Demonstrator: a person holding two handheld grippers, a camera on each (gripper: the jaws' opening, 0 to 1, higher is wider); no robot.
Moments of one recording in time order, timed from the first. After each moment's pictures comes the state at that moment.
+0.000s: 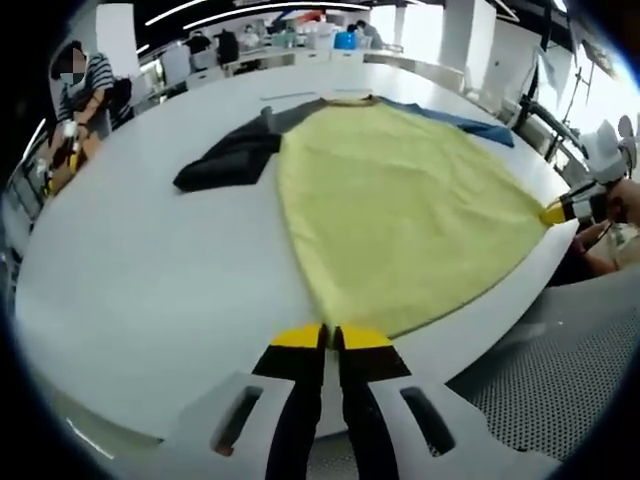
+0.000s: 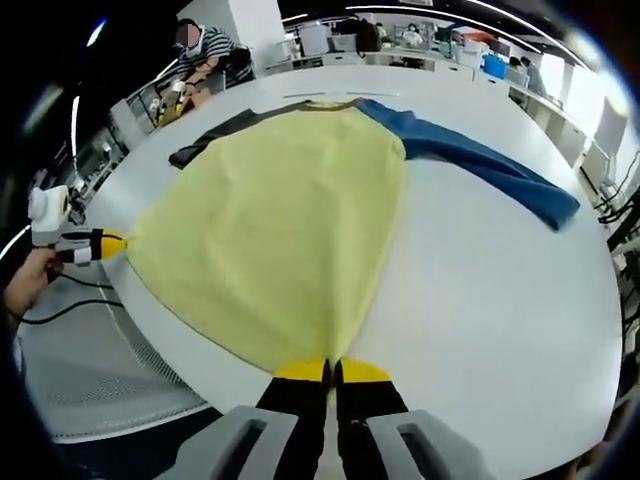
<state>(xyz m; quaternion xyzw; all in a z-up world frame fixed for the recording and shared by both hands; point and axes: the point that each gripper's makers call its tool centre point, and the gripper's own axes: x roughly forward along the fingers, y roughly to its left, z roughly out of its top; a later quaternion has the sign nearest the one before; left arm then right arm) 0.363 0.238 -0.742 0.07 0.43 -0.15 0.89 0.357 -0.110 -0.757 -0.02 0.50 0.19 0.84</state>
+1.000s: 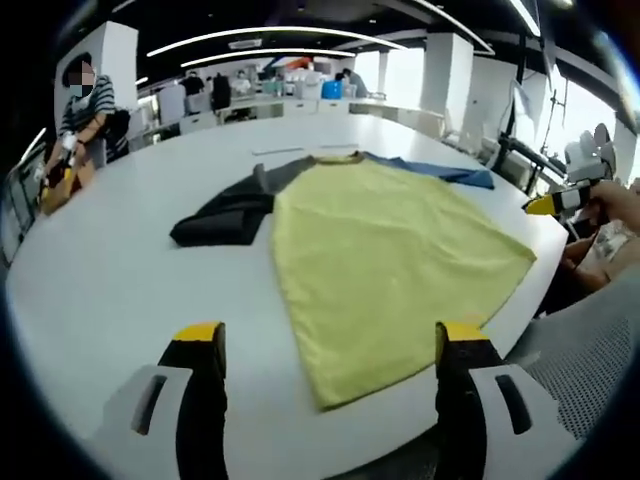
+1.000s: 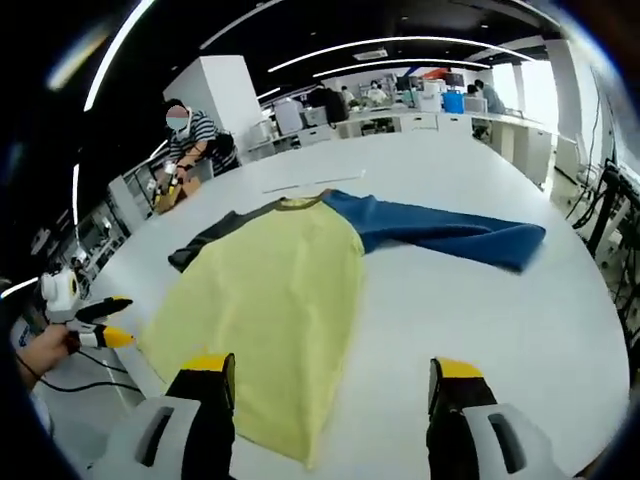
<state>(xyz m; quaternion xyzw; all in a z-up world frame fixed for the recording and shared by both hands) 0.393 0.226 -0.707 0.03 0.31 -0.20 0.93 0.417 -0.142 -0.695 0.08 0.35 0.16 0.92</state>
